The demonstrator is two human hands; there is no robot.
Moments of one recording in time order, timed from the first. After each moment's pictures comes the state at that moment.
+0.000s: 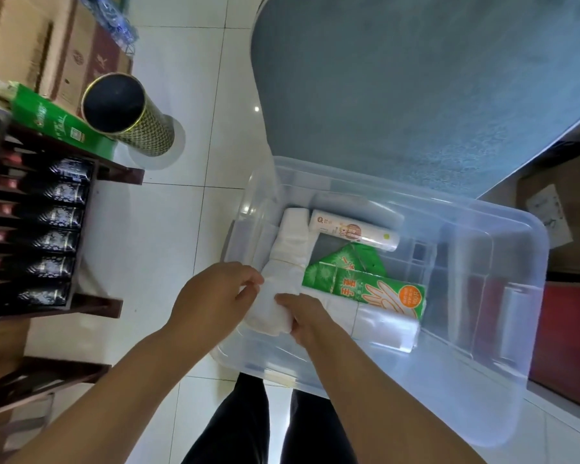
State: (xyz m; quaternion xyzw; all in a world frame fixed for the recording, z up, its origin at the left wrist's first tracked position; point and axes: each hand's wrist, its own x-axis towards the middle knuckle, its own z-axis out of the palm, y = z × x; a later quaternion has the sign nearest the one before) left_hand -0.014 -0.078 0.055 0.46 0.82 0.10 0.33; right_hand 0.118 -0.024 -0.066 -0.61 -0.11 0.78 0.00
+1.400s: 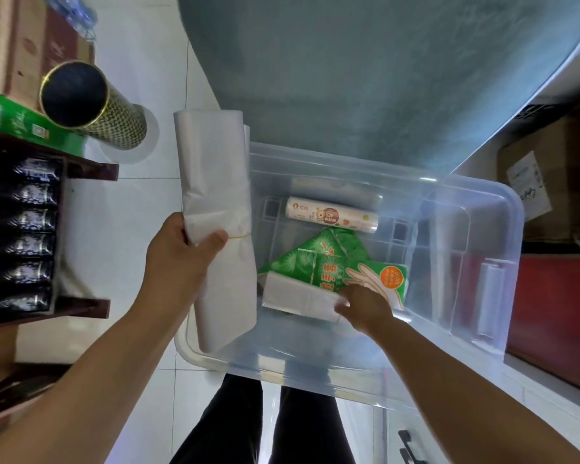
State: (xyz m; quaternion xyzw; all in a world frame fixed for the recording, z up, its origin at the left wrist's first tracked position) left_hand -0.011 -0.035 0.044 0.18 0.84 0.38 0.34; right_hand 0.261 0.040 -0.109 -0.46 -0.77 0.36 -0.25
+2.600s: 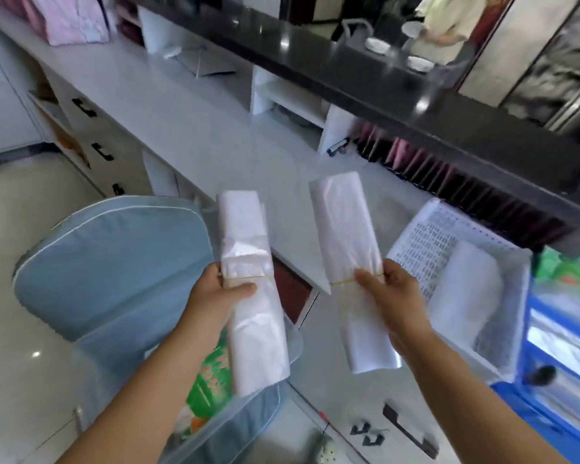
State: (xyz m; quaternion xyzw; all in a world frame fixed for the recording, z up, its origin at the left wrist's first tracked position) left_hand 0.185 -0.029 0.297 0.41 0.49 0.37 0.68; right_hand 0.415 -0.124 0.328 -0.74 -0.33 0.27 0.52
